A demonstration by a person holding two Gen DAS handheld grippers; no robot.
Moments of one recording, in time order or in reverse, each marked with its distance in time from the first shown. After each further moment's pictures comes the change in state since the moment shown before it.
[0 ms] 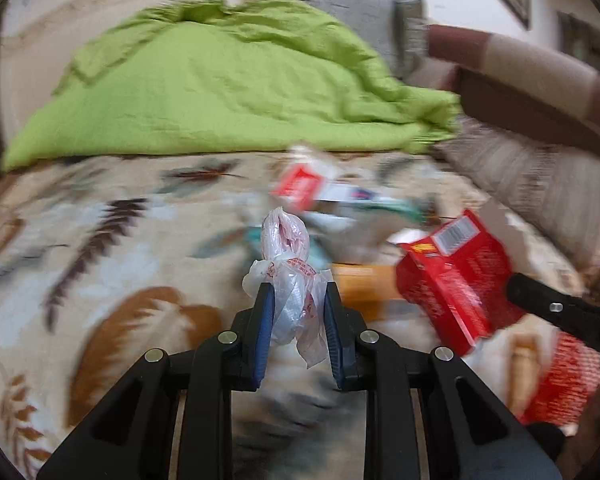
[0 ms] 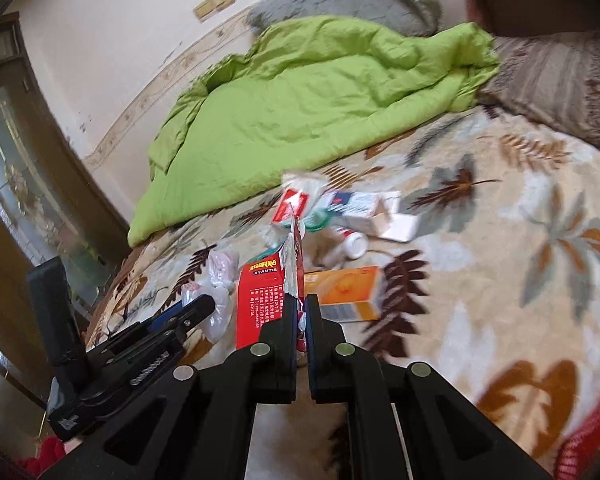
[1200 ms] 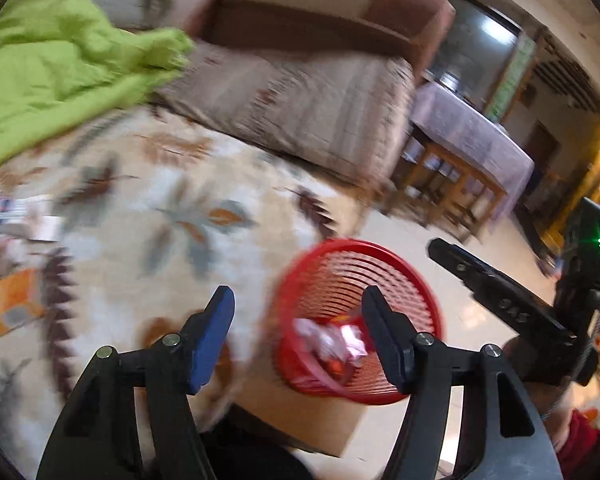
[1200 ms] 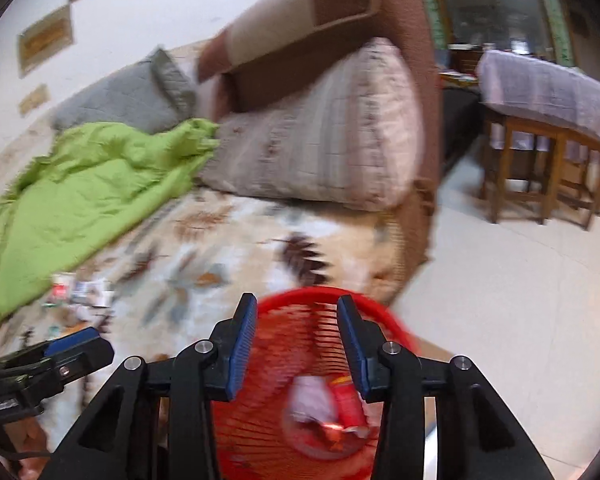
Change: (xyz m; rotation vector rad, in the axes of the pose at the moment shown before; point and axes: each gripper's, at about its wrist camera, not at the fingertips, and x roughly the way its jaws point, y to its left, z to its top) left arm -0.023 -0.253 -0.007 0.268 0.220 -0.582; right arm -0.246 -0.146 -0.024 0.201 -0.232 -0.679
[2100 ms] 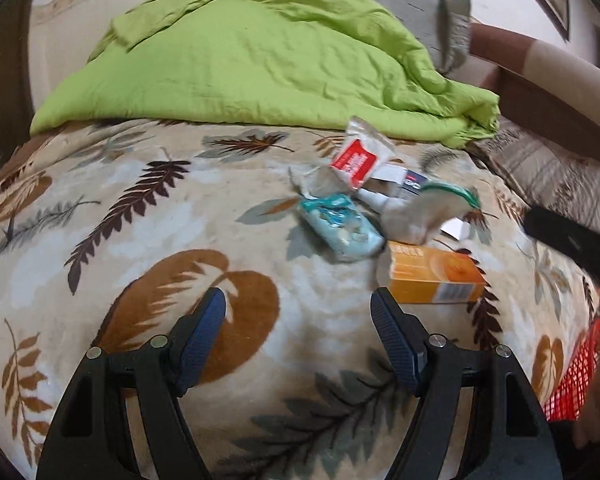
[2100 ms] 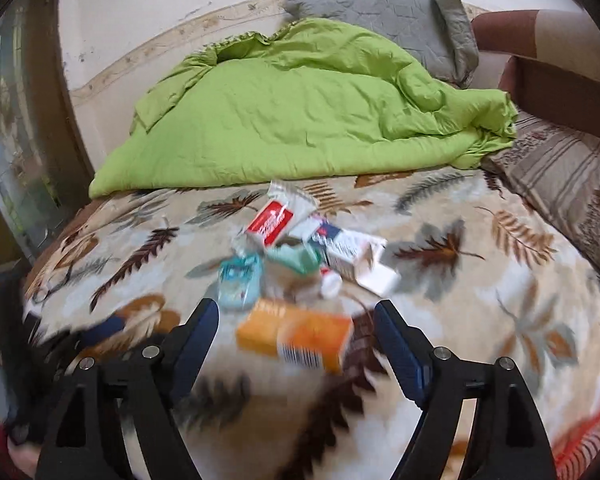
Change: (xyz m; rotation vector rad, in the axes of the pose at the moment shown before) left arm -0.121 0.249 -0.092 -0.407 -0.176 0.712; right arm 0.109 0.327 -0.046 -0.482 0.157 0.533
